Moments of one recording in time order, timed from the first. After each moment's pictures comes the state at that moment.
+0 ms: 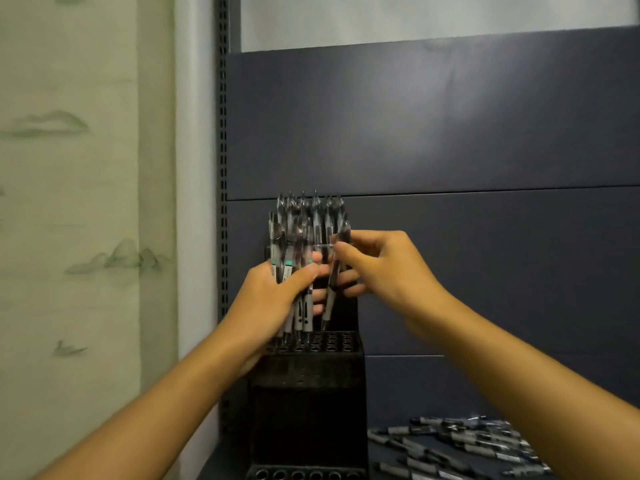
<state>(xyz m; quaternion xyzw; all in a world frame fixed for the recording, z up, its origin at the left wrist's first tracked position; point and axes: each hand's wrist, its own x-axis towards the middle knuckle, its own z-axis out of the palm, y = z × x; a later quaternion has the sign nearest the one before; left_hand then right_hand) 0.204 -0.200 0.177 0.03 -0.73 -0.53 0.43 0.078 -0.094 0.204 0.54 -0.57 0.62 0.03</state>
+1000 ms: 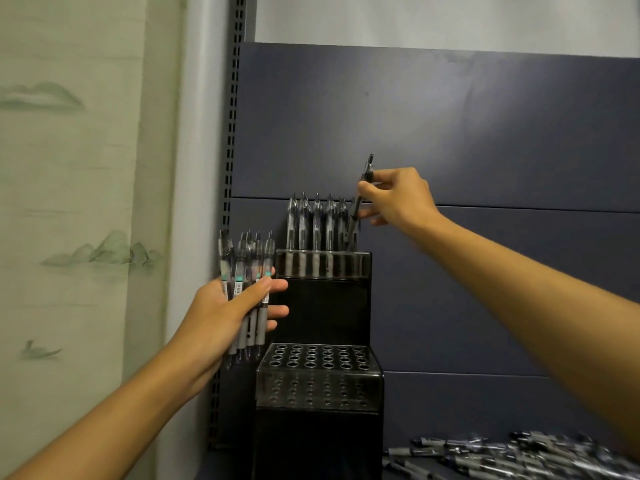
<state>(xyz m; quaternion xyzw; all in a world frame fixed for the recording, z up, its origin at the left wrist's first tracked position) 0.229 -0.281 0.160 0.03 -0.68 -0.56 0.48 0.035 -0.152 0.298 0.47 -0.64 0.57 0.19</state>
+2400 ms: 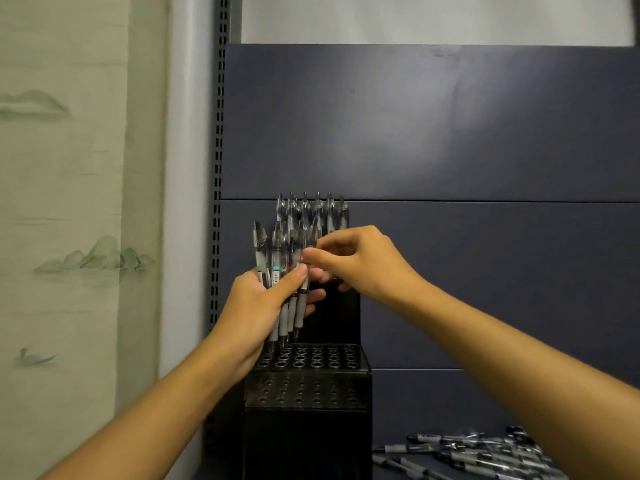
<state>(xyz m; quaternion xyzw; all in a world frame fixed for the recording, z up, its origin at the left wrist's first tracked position) 0.192 -0.248 0.172 -0.01 -0.67 -0.60 0.44 0.072 -0.140 0.224 0.59 -0.63 0.48 0.13</state>
